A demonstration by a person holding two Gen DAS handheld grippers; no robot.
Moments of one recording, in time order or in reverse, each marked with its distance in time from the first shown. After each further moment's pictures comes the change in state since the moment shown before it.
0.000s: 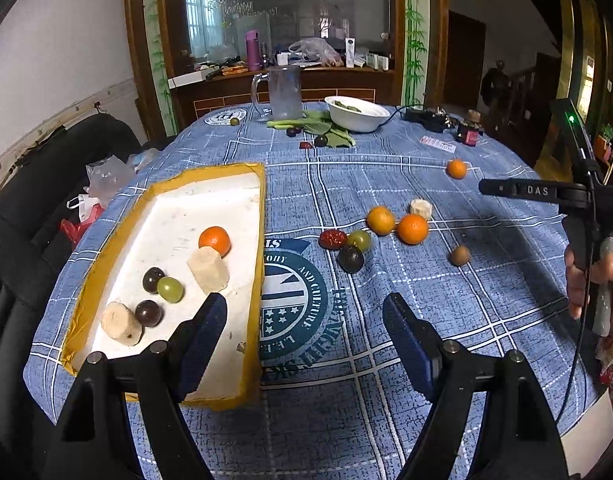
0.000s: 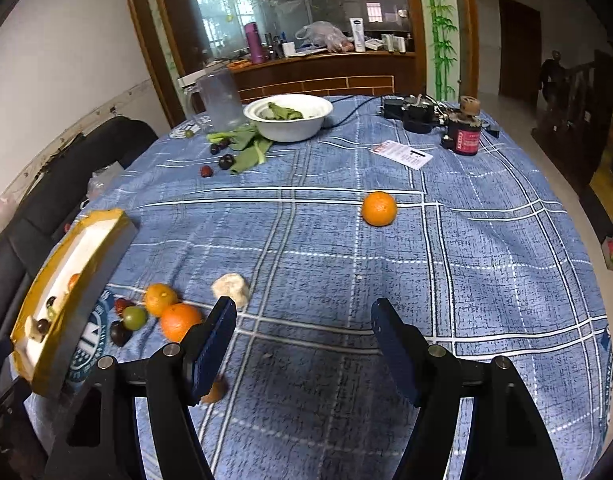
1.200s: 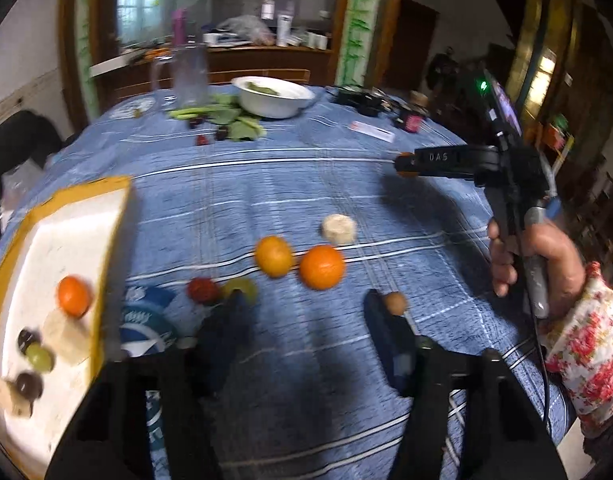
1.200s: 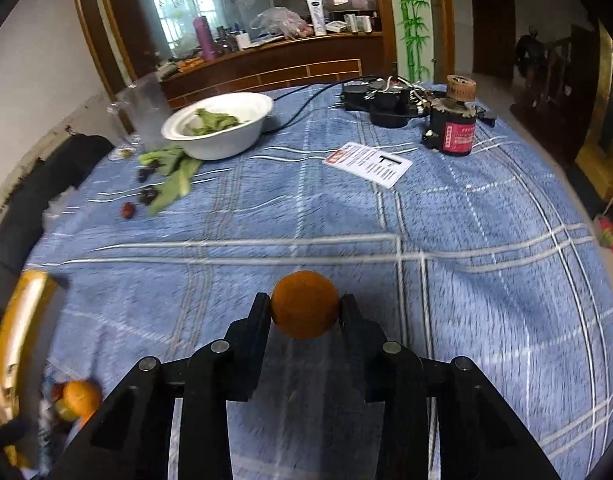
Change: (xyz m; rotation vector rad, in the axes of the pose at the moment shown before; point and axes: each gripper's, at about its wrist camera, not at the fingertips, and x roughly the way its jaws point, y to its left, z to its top) left arm 0.083 -0.070 0.047 0.061 0.074 -0.267; right arm 0.077 -0.048 0.059 0.093 0.045 -0.048
